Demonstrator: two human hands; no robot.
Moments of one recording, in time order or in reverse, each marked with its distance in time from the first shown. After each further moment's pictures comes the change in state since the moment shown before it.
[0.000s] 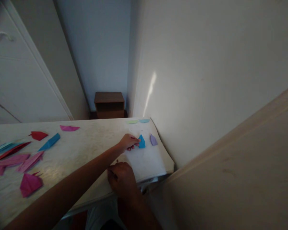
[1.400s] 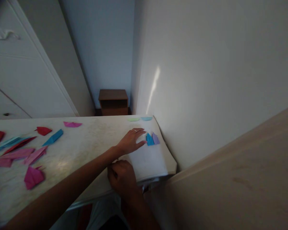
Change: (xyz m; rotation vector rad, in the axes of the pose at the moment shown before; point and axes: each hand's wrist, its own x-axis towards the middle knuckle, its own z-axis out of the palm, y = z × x) left_hand -0.013 -0.005 -0.005 0.761 0.075 0.876; right_hand -0.001 0.004 -0.001 -0.015 0.020 -0.016
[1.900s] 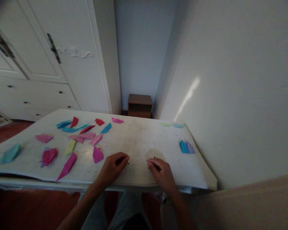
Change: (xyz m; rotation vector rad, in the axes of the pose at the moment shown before) left_hand -0.219 0.004 -0.081 -0.287 0.401 -0.595; right_hand 0.003 -0.003 -0.010 0.289 -0.092 0.238
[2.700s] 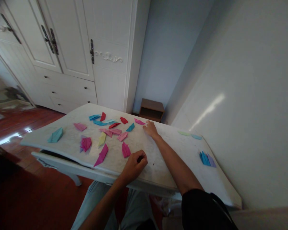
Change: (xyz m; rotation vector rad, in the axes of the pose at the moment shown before) left_hand -0.013 -0.018 -0.022 -0.303 0.074 -0.009; right_hand 0.227 -0.041 0.146 -0.512 -0.120 -0.052
